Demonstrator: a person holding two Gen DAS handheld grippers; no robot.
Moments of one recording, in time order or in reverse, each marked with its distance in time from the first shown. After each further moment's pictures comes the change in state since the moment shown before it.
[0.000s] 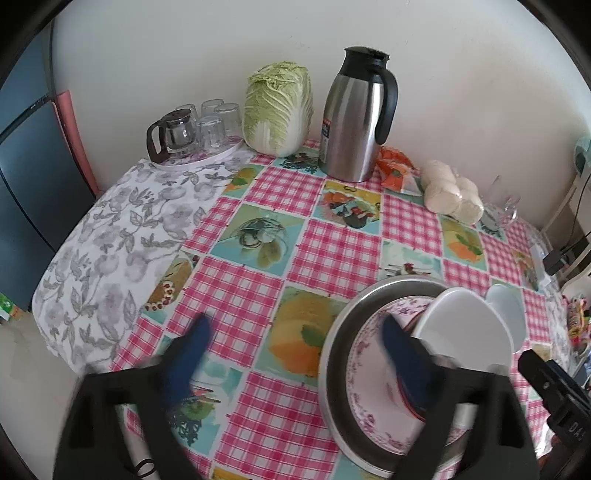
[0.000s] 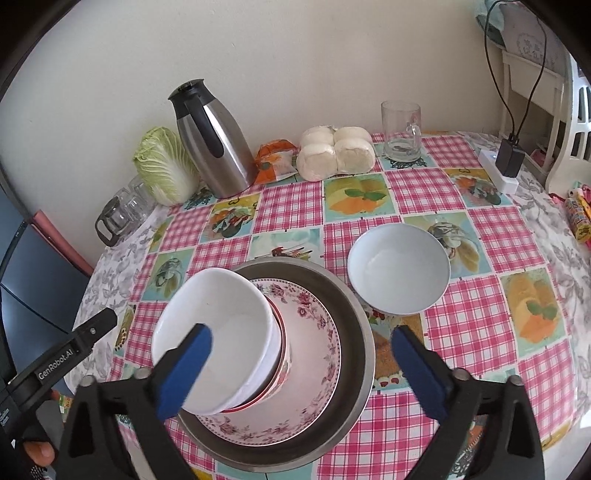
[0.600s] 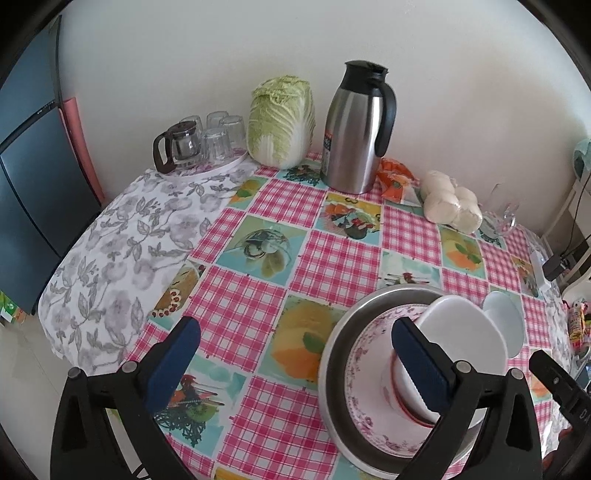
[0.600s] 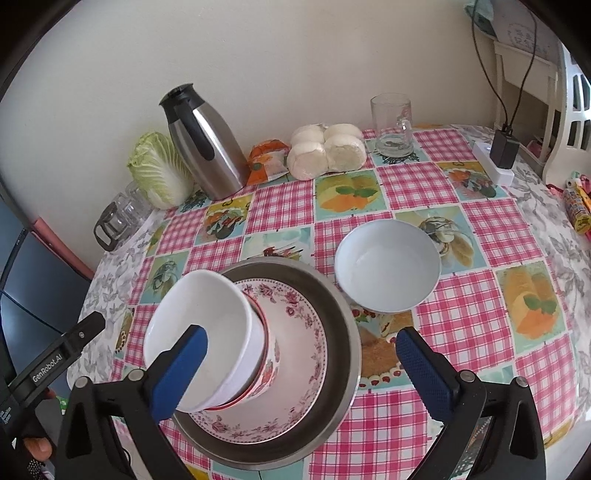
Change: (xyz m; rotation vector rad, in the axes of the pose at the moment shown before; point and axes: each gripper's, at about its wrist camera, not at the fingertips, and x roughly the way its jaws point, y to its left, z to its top) left arm -0.017 -0.005 0.000 -0.009 -0.048 0.011; right arm -0.008 -0.021 0.003 0.045 -0.006 0.009
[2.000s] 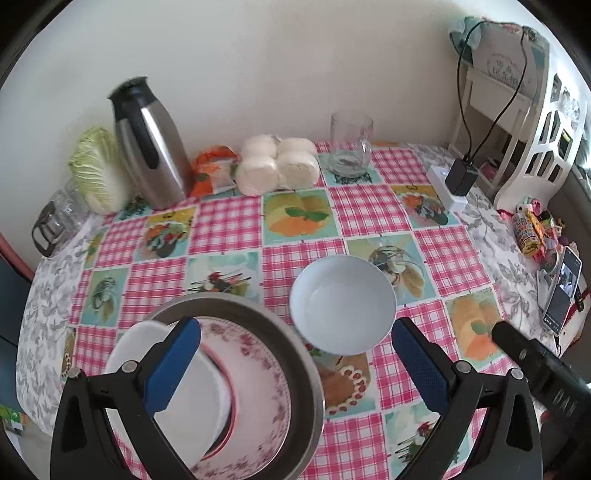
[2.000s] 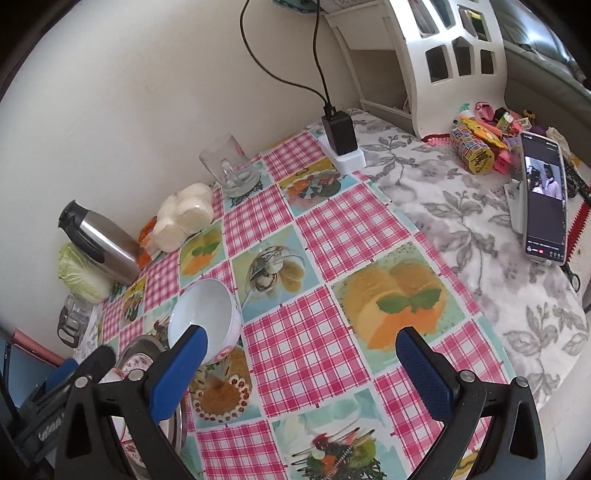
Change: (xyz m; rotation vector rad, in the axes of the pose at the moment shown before) left arm 0.011 -0.251 -0.015 0.389 0.092 -0.180; right arm -0.032 -0.193 0.008 0.330 -0.075 -0.123
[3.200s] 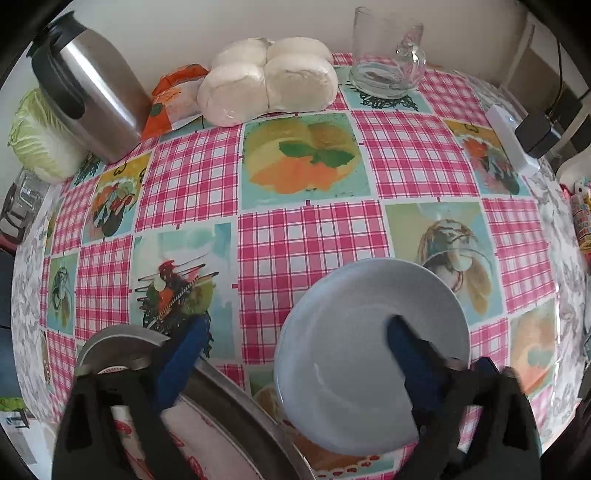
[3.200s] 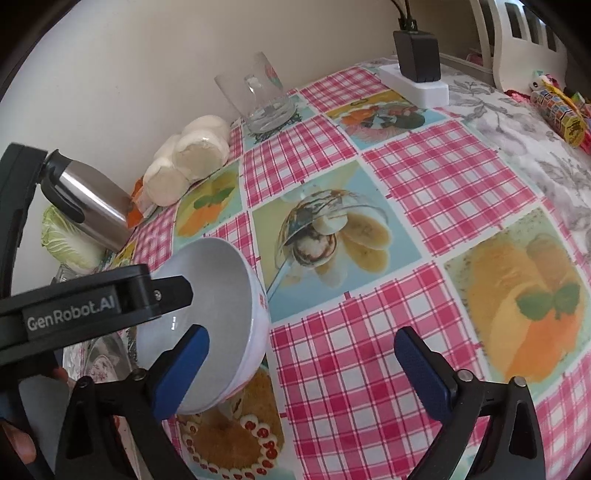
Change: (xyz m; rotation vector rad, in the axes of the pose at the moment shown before) left arm 0.142 -0.009 0.034 0.003 0.316 0.059; right arm 0.135 0.047 -0.018 -0.053 0.113 0.069
